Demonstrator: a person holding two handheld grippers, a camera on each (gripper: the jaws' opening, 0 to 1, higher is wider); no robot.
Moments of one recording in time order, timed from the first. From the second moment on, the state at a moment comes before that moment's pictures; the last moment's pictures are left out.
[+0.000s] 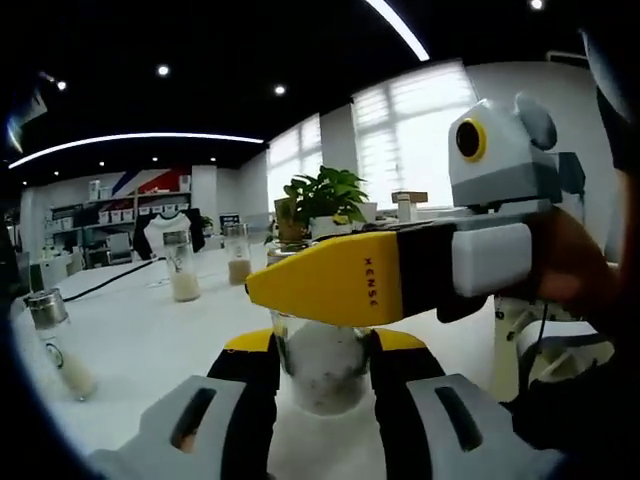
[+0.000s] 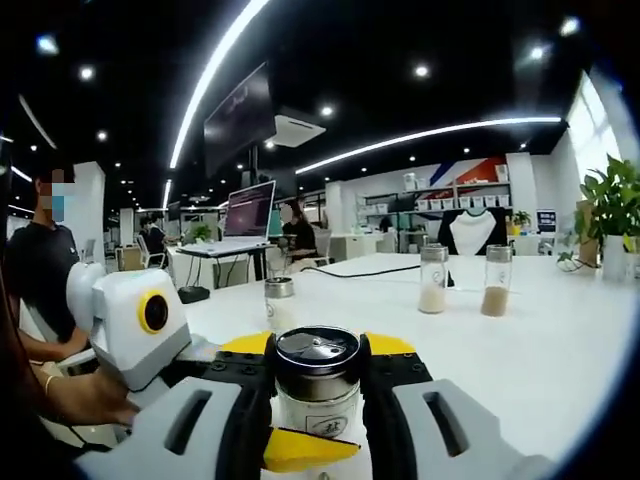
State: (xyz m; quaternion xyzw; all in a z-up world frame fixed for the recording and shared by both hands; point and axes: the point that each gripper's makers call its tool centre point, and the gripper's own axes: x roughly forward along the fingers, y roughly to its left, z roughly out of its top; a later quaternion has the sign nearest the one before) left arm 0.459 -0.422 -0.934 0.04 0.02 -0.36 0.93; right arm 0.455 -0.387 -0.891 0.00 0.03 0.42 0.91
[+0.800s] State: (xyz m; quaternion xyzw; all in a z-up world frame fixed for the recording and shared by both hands) left arm 0.469 -0.425 -0.947 0.06 0.04 -0.31 0.95; right arm 0.459 -0.392 -0.905 0.00 0.05 0.41 0.91
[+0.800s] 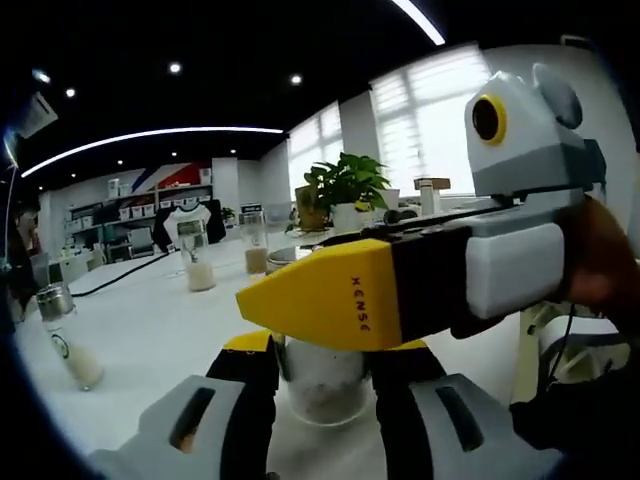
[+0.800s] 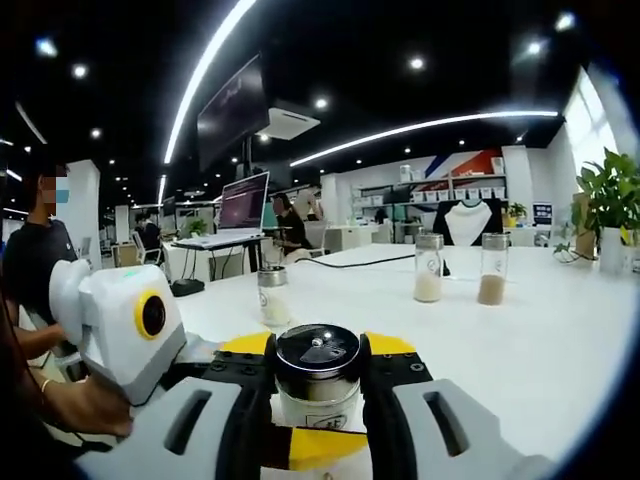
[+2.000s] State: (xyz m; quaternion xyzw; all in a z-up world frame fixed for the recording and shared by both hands) left arm 0.470 -0.419 -0.953 0.04 0.06 -0.36 0.93; right arm 0.455 -0.382 -0.911 -0.01 0.07 0.45 0.89
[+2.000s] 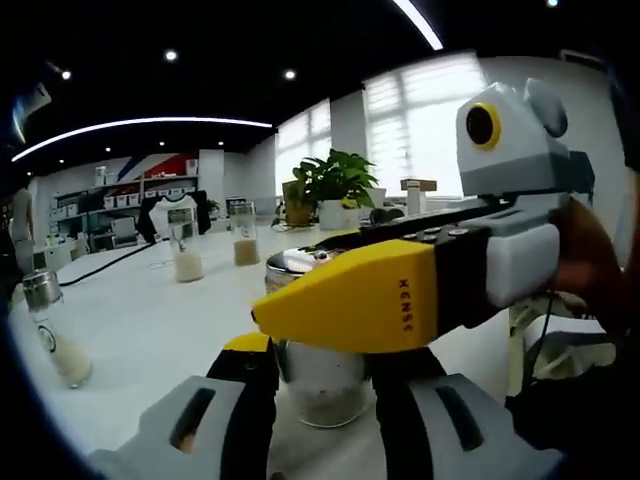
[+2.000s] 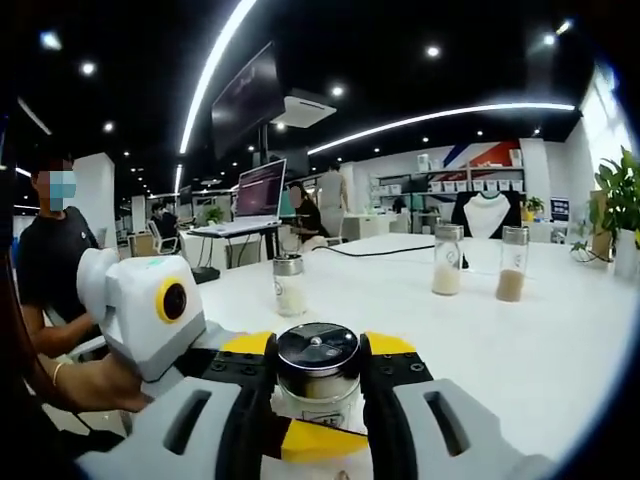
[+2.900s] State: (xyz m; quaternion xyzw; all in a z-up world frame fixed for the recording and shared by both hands) left arm 0.463 -0.417 -0.957 0.06 0.08 -0.45 0.89; right arm 0.448 -0.379 -0.914 -0.07 0.05 0.55 0.83
